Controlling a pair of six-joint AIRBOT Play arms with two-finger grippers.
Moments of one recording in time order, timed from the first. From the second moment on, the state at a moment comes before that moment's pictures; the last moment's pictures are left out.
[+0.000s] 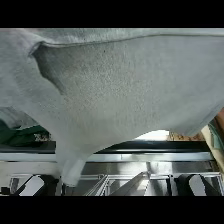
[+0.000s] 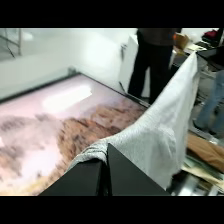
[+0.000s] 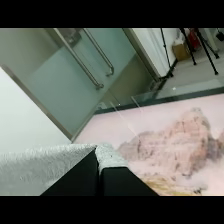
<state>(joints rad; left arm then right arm) 0.83 -1.07 1.85 -0.10 -1.84 -1.04 -0.82 -0.81 1.29 -0.07 1.44 1.10</state>
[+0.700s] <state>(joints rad) 0.14 -2.05 2.11 0.77 -1.53 -1.09 -0.41 -1.52 1.08 -0.22 0.99 0.89</state>
